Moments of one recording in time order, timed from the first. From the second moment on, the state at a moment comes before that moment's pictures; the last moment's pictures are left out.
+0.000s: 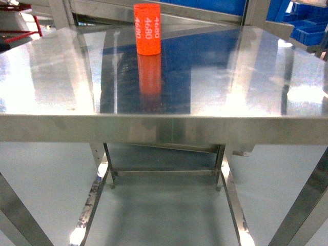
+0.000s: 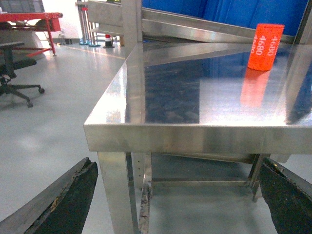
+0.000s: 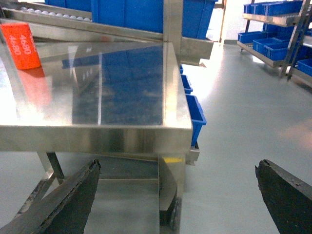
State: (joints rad) left arm 0.00 0.01 0.01 0.00 0.00 0.00; right arm 0.00 0.00 0.01 -0.01 0.00 0.00
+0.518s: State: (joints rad) left arm 0.00 0.01 0.01 0.00 0.00 0.00; right arm 0.00 0.00 0.01 0.00 0.00 0.00
